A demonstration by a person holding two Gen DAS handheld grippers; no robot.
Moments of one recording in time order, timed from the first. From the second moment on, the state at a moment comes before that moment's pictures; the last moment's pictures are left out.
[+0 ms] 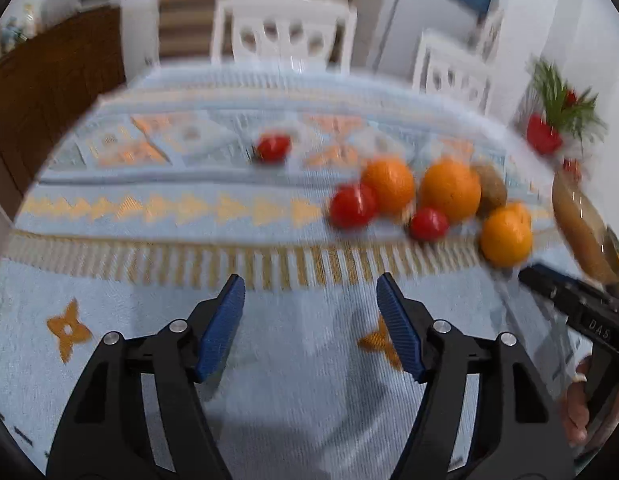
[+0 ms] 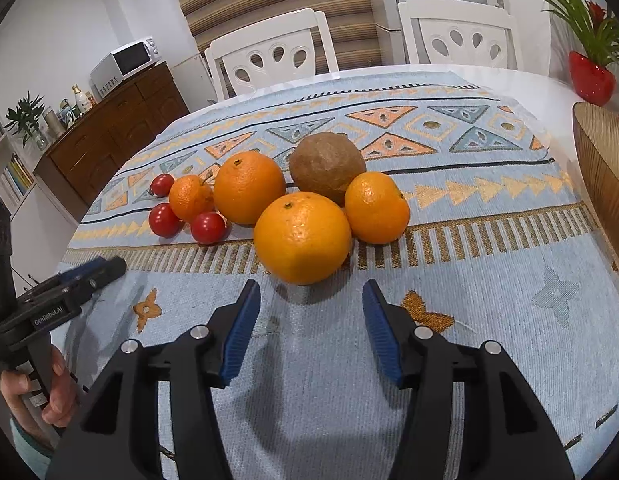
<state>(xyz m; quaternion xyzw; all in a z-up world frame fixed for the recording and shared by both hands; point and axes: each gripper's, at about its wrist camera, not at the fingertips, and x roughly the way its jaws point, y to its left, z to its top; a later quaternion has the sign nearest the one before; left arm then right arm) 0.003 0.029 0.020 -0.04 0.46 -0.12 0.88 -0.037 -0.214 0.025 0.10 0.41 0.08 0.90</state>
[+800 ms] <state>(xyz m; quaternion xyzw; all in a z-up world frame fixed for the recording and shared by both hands) 0.071 -0.005 0.010 -0.01 0.45 -0.17 0.88 -0.023 -0.195 0.050 0.08 0.40 0.06 0.91</state>
